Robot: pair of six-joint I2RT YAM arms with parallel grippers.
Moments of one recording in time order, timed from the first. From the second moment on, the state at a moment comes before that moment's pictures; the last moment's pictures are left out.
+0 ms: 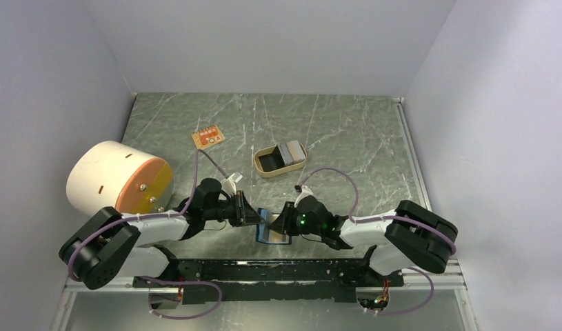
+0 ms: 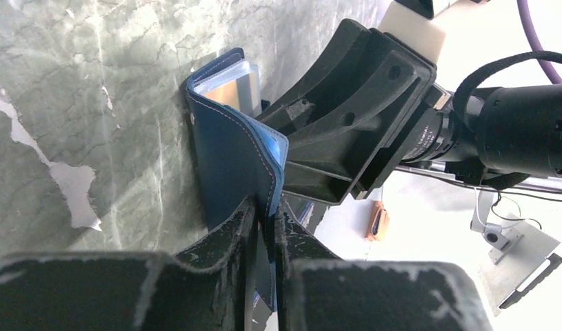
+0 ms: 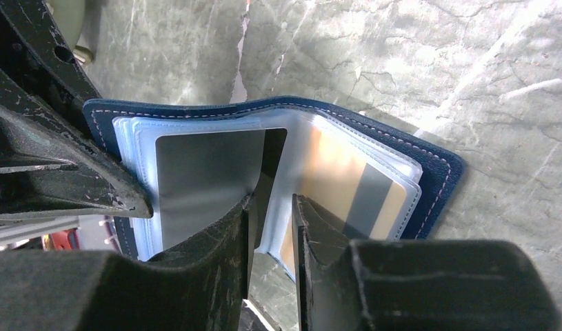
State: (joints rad) left arm -0.68 1.28 0.28 0.50 0.58 -1.00; right arm 0.98 1.40 0.29 0.53 -0.04 0.96
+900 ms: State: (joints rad) left arm -0.68 1.39 0.24 0.74 0.63 -1.04; right arm 0.95 1.39 0.25 0.57 -0.06 0.97
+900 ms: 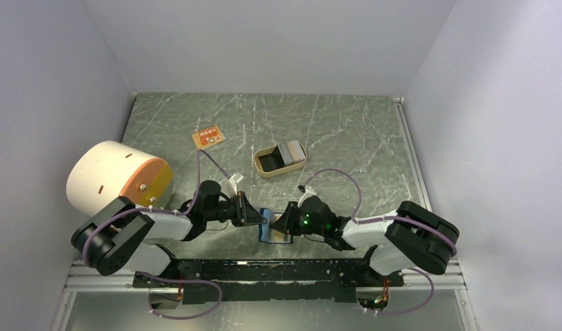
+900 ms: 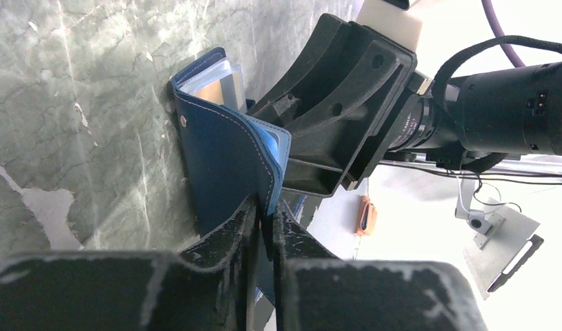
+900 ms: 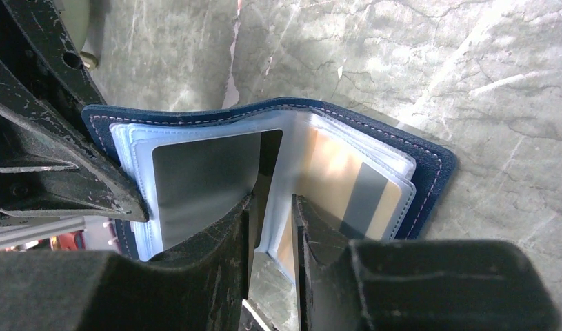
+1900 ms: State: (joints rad) left arm -0.76 1.33 0.42 0.33 0.43 -0.92; right arm 0.94 1.27 0.30 0.34 0.03 0.93
